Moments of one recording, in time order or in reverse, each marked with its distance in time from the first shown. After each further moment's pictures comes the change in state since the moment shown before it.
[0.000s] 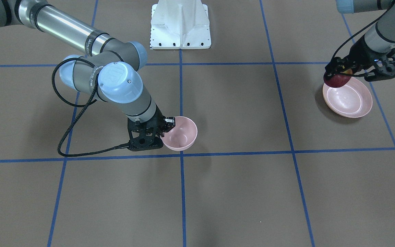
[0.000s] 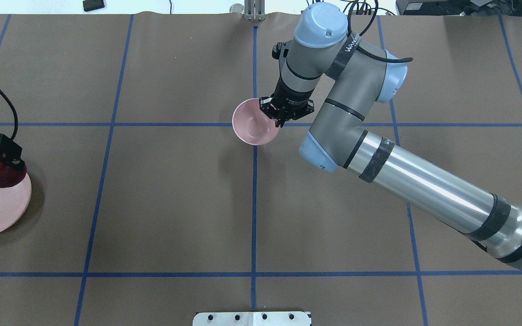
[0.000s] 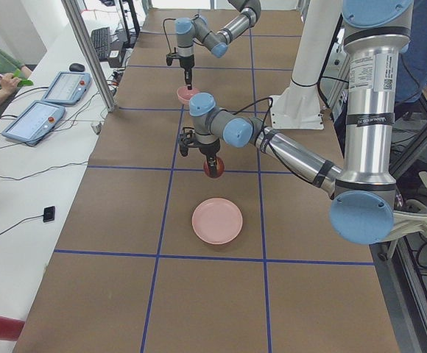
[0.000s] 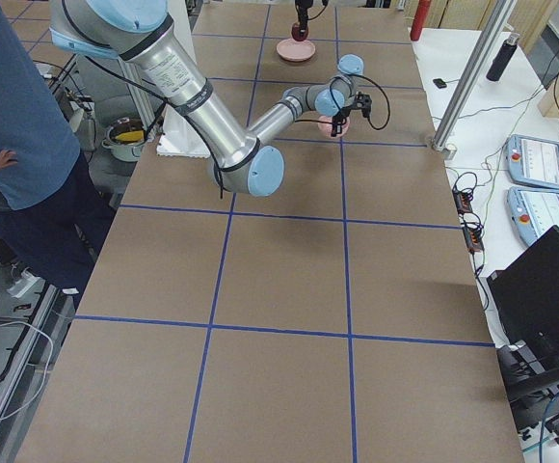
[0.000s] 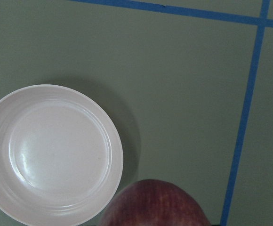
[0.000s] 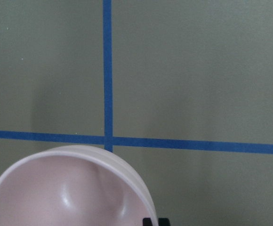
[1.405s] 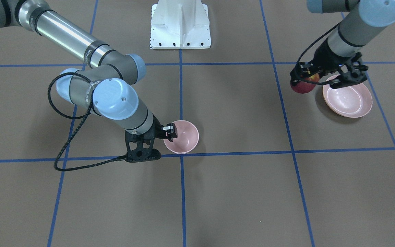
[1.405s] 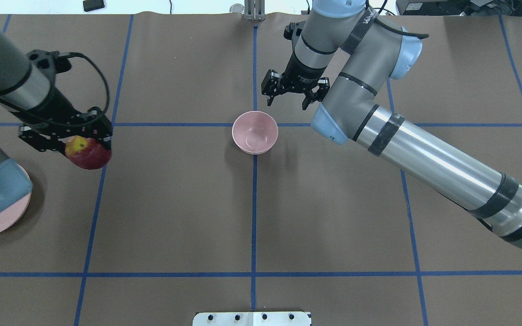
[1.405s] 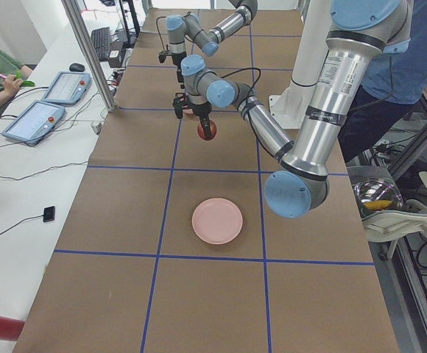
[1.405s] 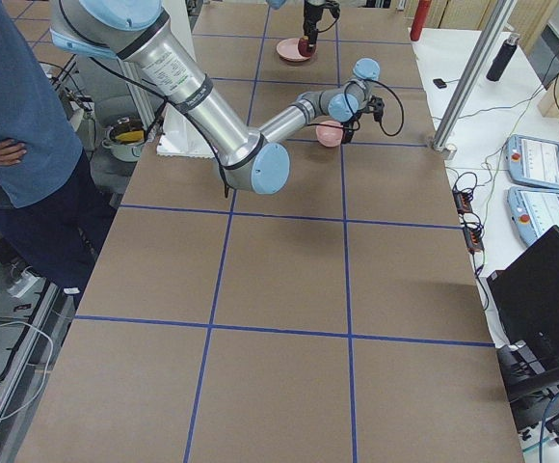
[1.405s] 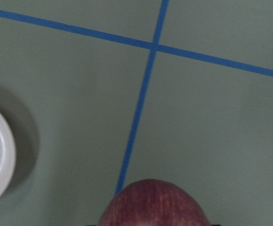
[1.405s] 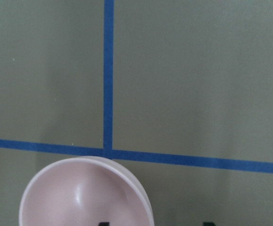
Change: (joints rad) left arm 0.164 -0.415 0.074 0.175 0.015 -0.326; right arm 0.109 0.012 -0.065 0.056 0.147 -0.006
